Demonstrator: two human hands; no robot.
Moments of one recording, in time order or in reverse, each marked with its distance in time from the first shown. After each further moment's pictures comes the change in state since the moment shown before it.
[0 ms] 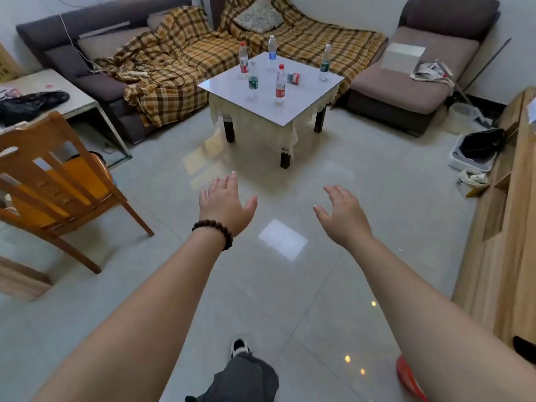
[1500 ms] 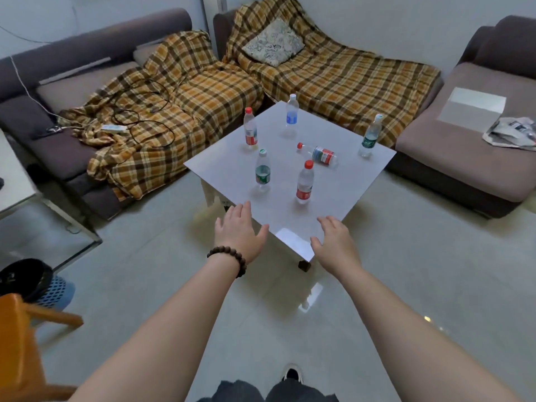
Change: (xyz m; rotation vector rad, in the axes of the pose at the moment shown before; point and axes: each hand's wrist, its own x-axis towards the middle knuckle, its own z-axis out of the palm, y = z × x) left_hand 0.808 0.029 0.026 0.017 -0.106 -0.047; right_hand 0.815 -0.068 0.056 0.024 -0.126 0.048
